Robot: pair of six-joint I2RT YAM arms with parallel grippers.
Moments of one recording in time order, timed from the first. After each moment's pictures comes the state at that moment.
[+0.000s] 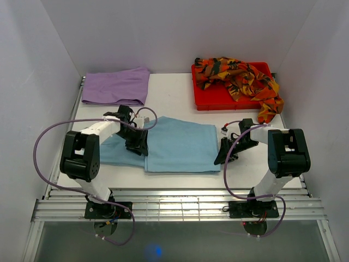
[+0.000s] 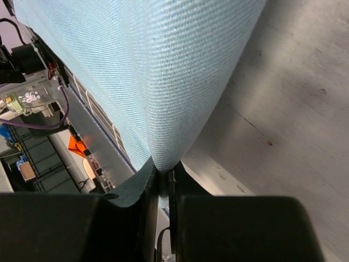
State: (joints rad) left arm -0.23 1.70 1.04 -0.79 0.52 0.07; right arm 0.08 1.69 0.80 -0.70 -0.88 -0.11
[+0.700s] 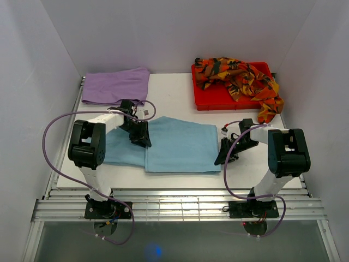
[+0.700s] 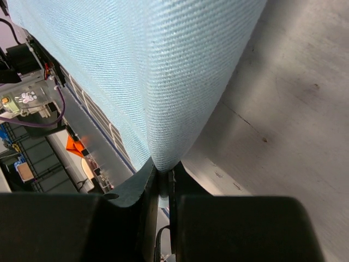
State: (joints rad) left arm -0.20 1.86 1.17 -0.68 0.53 -0.11; right arm 0.08 1.70 0.80 -0.70 -0.86 -0.12
